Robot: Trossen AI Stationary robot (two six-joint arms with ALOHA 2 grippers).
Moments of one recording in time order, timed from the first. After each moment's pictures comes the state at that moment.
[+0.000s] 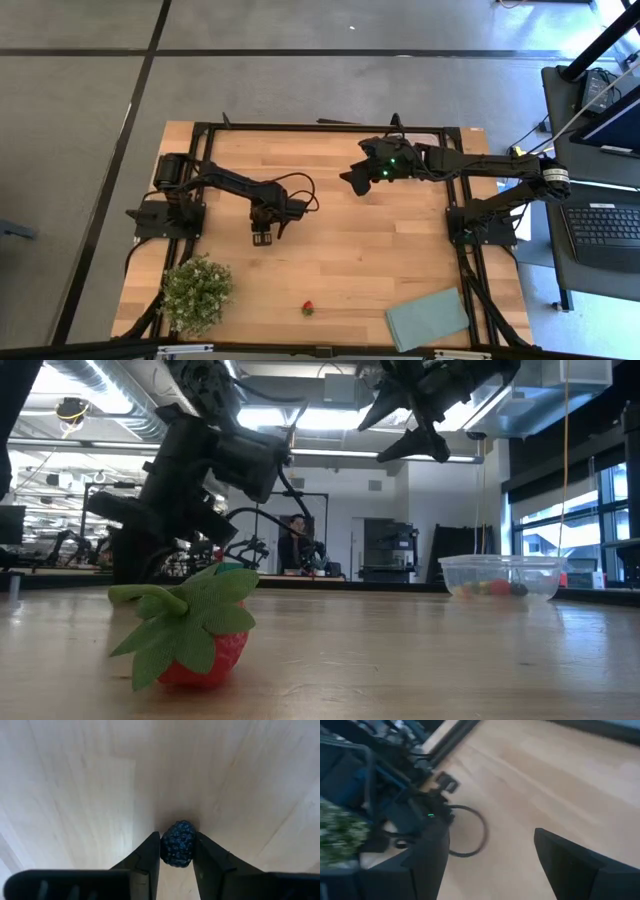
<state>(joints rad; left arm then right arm) 0.03 1.84 1.06 -1.05 0.00 -0.14 -0.18 1.33 1.04 -0.29 0.04 0.68</state>
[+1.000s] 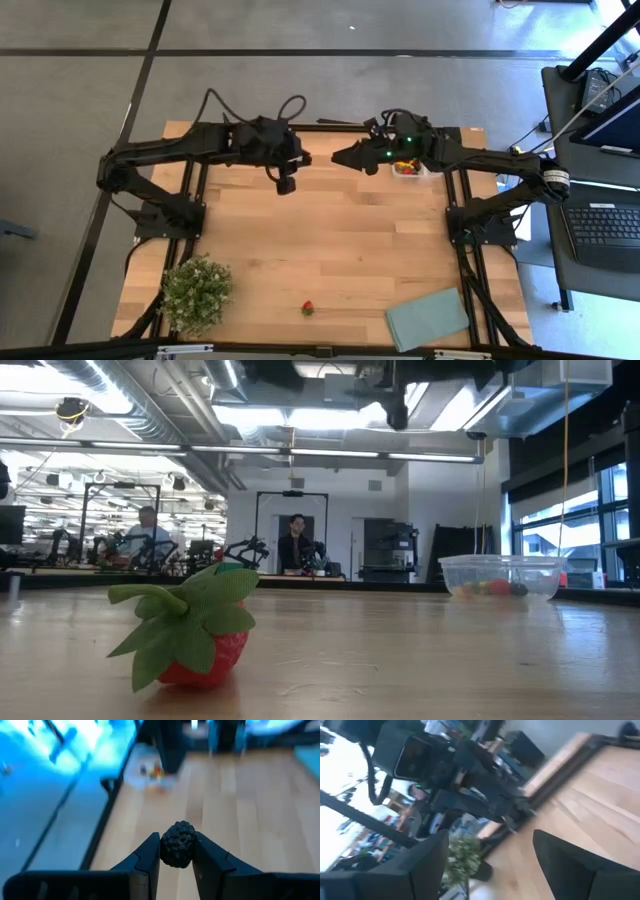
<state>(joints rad) 0.17 1.38 1.44 -0.67 -0.15 0.14 -0.30 1.33 1.04 0.17 -0.36 0.84</state>
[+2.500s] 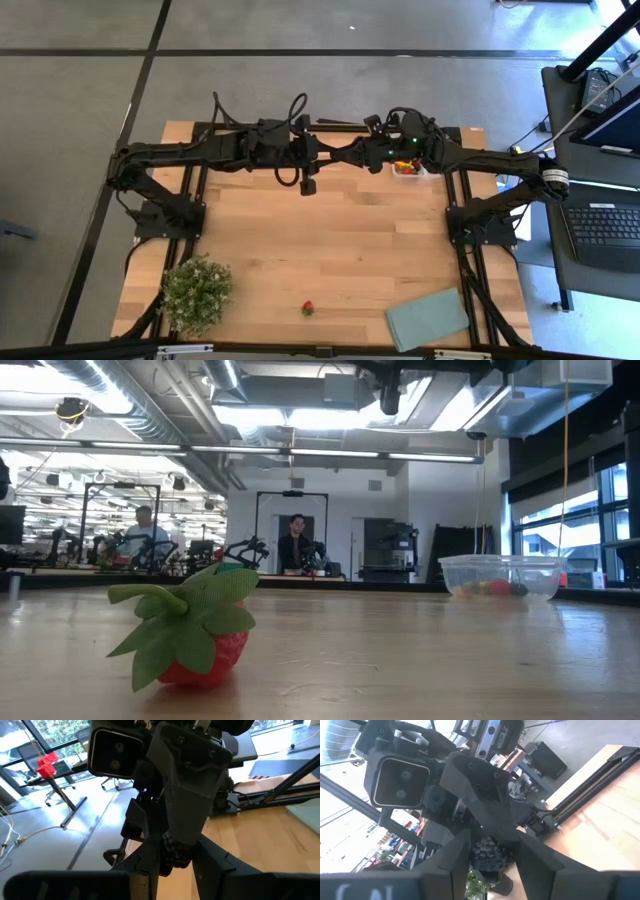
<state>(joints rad) 0.13 1.46 1.44 -0.26 -0.13 0.27 -0.27 1.34 1.04 0.33 -0.39 0.89</state>
